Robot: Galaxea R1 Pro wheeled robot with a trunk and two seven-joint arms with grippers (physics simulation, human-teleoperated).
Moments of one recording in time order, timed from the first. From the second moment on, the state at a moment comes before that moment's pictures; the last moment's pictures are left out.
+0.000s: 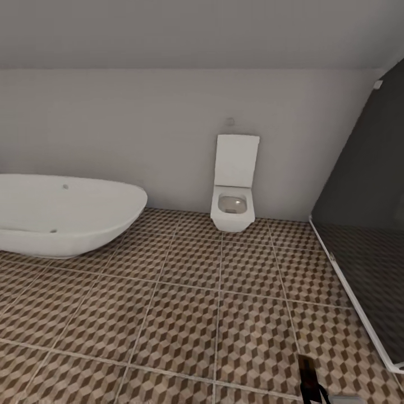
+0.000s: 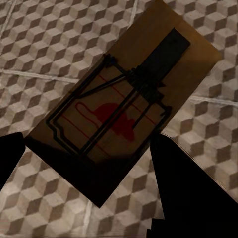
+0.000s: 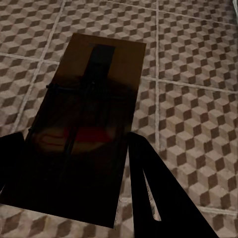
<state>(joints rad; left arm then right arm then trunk) -0.12 0.10 0.05 -0.14 0.03 -0.76 0.01 -0.02 -0.17 -0.06 -0.69 -0.07 -0.50 0.05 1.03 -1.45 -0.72</state>
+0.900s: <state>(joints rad) -0.12 0.10 0.05 -0.14 0.03 -0.76 0.01 -0.02 -0.17 -0.06 -0.69 -0.07 -0.50 0.05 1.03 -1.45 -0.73</state>
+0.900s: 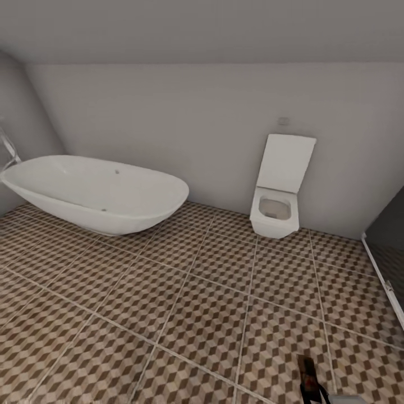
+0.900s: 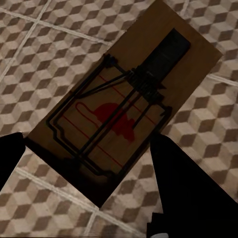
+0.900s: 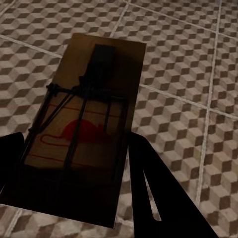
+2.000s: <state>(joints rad) -0.12 0.10 0.05 -0.14 0.03 -0.76 0.01 -0.02 -0.17 -0.06 -0.69 -0.07 -0.50 0.05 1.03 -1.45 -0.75</state>
